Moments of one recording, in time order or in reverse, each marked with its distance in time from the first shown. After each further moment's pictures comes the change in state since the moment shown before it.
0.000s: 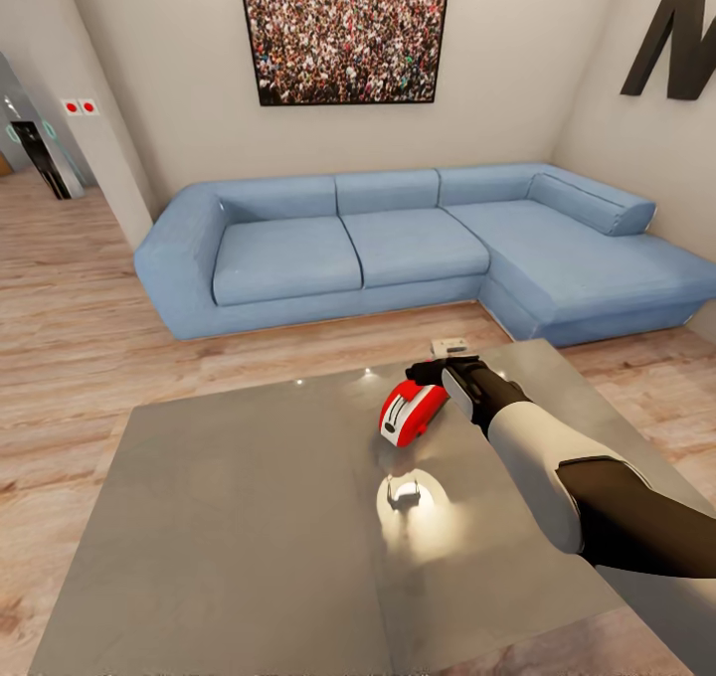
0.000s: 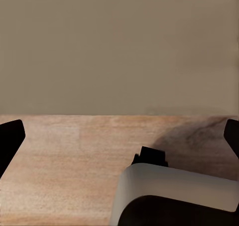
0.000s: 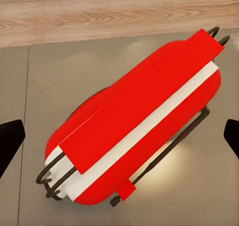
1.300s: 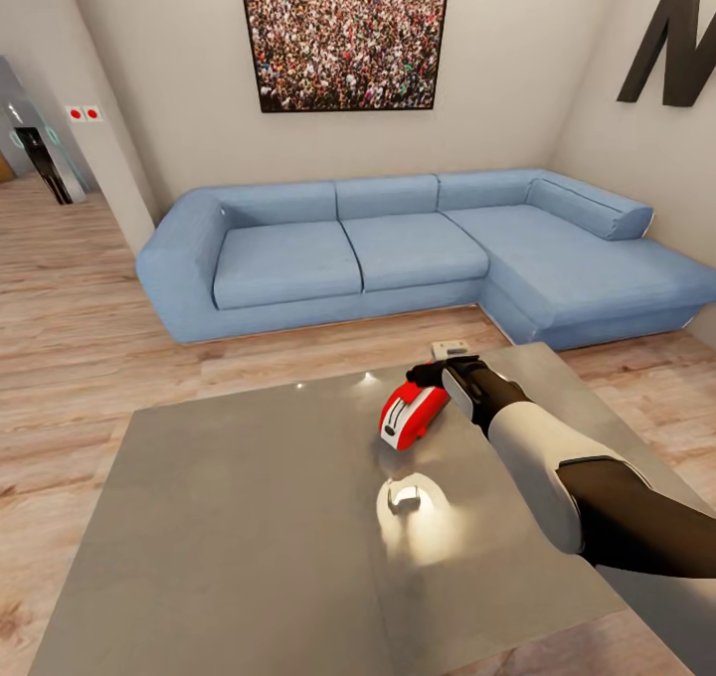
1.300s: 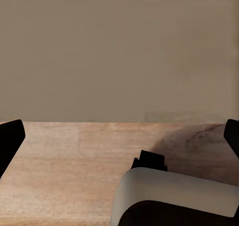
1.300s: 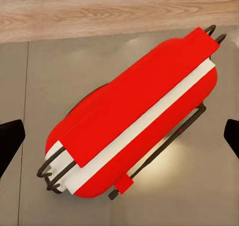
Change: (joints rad) left arm 0.000 0.000 0.000 0.000 0.000 0.000 0.000; right arm 0.000 -0.001 0.002 -0.001 0.004 0.033 0.000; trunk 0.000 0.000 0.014
